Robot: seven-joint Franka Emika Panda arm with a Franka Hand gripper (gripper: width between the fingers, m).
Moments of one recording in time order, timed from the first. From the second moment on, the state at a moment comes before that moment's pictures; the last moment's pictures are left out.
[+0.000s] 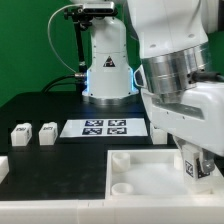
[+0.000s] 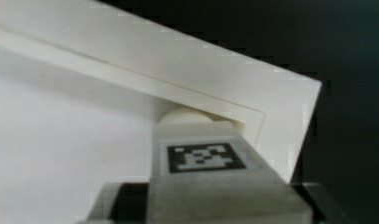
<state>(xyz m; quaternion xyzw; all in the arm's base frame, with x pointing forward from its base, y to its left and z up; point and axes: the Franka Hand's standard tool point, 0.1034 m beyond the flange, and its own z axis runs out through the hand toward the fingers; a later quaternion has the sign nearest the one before) 0.638 0.111 0.065 -0.77 0.62 0.04 0.12</state>
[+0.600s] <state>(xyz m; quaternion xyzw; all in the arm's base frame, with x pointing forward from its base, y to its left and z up) 0.638 0.114 0.067 -0.92 0.38 0.01 0.11</state>
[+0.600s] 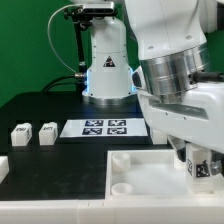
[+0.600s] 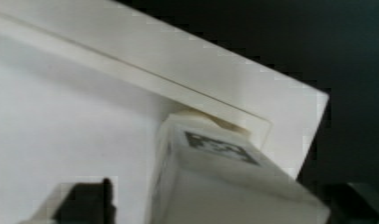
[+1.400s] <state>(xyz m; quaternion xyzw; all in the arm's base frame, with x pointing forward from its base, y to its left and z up) 0.636 0.116 0.069 -1.00 -0.01 -0.01 0.06</state>
